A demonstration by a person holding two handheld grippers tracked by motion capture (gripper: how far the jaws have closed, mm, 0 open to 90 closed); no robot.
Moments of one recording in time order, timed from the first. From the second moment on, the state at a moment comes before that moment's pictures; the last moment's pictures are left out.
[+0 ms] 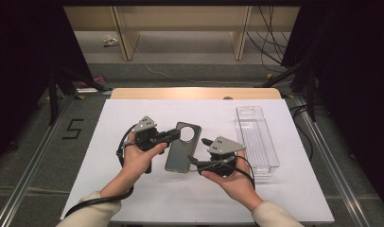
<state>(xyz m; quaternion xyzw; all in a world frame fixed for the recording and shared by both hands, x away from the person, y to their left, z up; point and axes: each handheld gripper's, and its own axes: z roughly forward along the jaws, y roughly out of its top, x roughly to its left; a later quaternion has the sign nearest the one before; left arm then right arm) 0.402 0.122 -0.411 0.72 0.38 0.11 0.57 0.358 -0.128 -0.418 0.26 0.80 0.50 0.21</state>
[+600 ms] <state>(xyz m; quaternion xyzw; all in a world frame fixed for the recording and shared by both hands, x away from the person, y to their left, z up) 0.399 0.118 -0.409 0.72 0.38 0.11 0.58 0.378 -0.145 -0.410 0.33 0.76 0.52 0.20</state>
